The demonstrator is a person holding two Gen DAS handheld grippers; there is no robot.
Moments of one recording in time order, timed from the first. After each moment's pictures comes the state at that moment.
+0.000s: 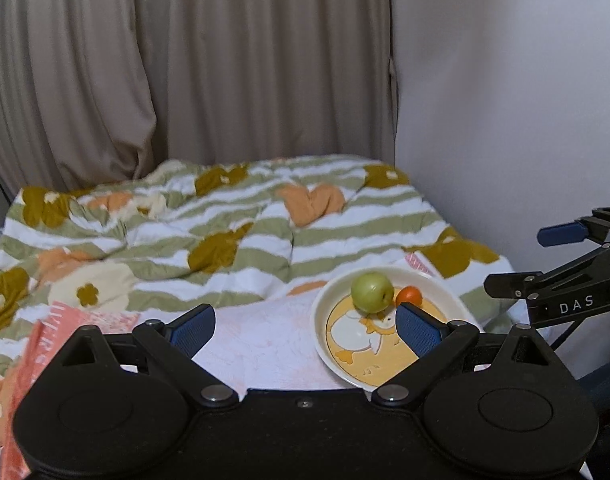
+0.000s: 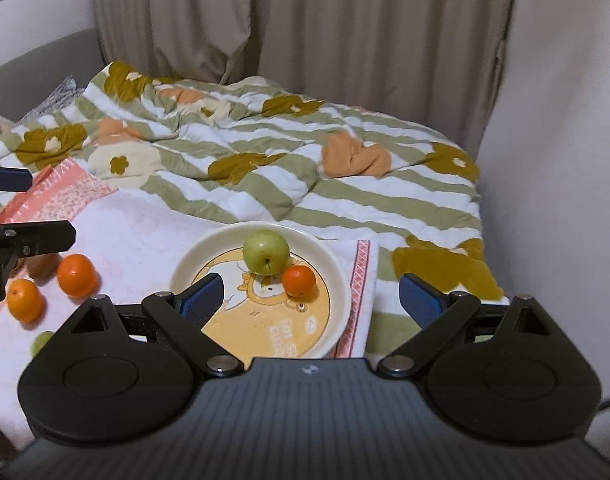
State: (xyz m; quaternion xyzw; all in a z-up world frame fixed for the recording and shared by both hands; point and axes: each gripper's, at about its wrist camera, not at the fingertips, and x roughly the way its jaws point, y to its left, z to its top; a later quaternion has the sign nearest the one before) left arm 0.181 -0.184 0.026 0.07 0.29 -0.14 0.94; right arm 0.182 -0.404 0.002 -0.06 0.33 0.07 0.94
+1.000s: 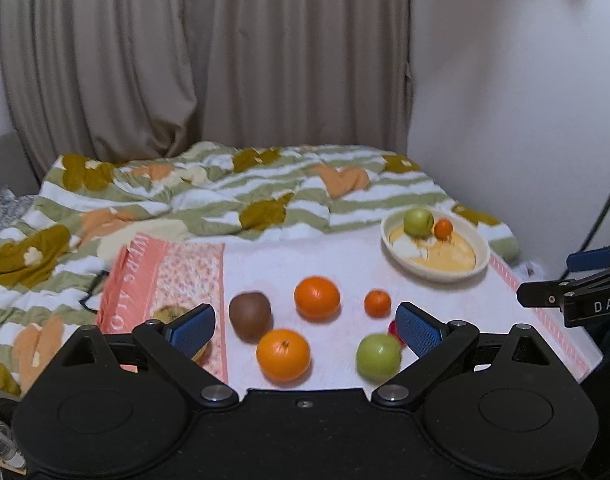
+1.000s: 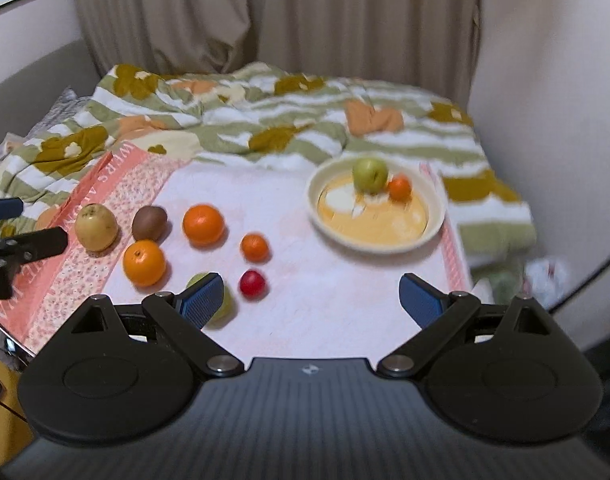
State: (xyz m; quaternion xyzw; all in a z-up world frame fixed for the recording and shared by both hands) left arm 0.075 -0.015 0.006 0.05 0.31 -0.15 0.94; right arm 0.042 -0.249 -0.006 0.01 0.37 0.01 0.93
